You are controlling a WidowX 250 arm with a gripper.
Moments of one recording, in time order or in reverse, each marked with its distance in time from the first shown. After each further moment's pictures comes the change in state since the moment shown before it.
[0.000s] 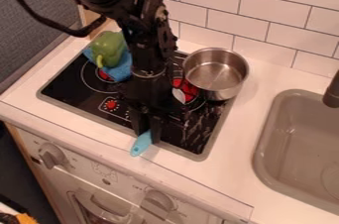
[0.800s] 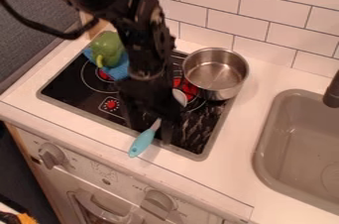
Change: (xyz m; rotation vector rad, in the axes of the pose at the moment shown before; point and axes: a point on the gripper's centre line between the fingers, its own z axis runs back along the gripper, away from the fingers) arm 0.003 -0.002 0.022 0.019 -0.123 -0.063
